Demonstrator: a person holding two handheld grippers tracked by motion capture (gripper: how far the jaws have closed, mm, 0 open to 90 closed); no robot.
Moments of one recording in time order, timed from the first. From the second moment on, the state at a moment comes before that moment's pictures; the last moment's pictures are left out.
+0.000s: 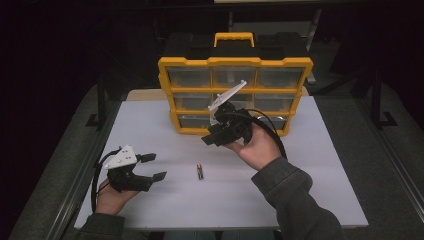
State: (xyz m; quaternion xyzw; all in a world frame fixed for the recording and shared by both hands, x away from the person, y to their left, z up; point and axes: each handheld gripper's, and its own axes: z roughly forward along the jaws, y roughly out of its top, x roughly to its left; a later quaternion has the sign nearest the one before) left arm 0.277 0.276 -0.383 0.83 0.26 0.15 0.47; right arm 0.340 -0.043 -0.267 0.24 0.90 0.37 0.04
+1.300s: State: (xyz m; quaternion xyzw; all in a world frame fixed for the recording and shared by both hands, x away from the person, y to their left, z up) left arm 0.277 0.277 -0.382 0.83 0.26 0.15 0.47; right arm 0.324 -0.003 -0.366 0.25 0.91 0.32 0.03
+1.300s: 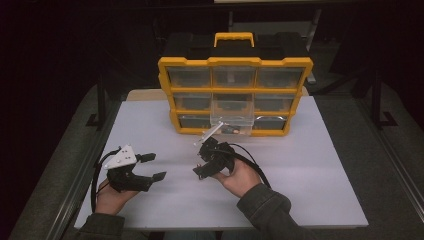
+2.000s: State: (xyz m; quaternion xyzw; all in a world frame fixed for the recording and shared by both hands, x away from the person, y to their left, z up) left arm 0.277 0.277 -0.383 0.83 0.26 0.15 0.47; right arm 0.334 0.011 -0.423 0.28 0.92 0.29 0.02
